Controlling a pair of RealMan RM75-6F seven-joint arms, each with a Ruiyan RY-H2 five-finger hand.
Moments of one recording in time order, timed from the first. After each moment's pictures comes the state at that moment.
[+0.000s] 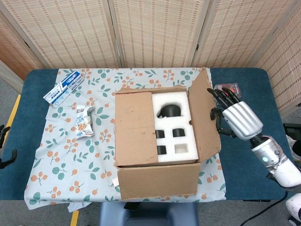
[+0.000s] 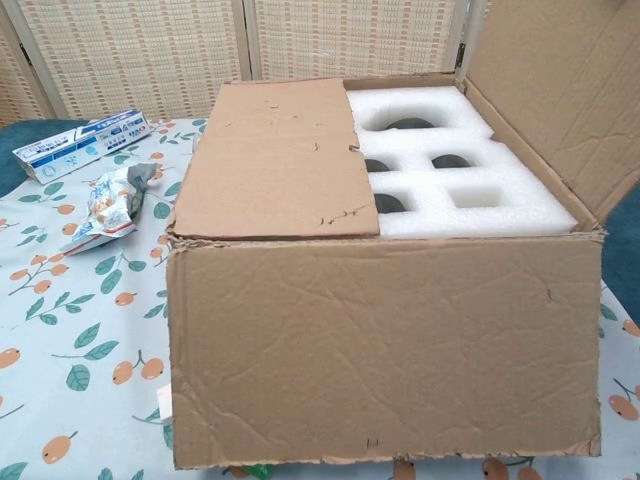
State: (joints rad) left arm -0.19 -1.16 -0.14 -1.30 1.30 1.24 -0.29; right arm 0.63 -0.78 0.09 -1.82 -1.49 1.15 0.10
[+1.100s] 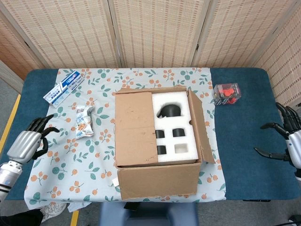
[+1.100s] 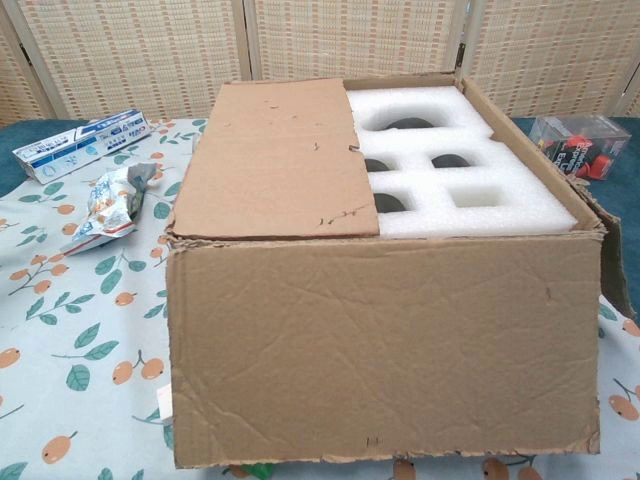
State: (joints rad) left arm -0.40 -0.93 -0.13 -1.68 1.53 1.11 -0.19; right arm 0.22 -1.10 0.08 -1.30 -1.58 1.71 0.56
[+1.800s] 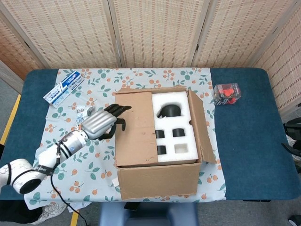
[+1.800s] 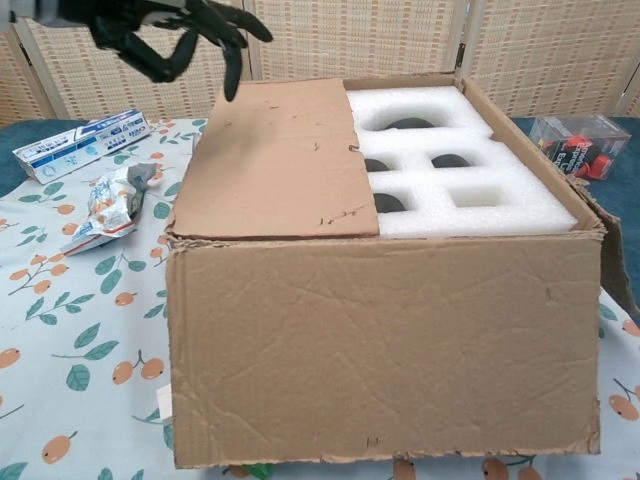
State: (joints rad) left arm -0.94 -1.01 -0.31 -1.78 1.36 0.58 -0.14; right arm 0.18 -1.06 0.15 -1.17 -1.53 1.70 0.89
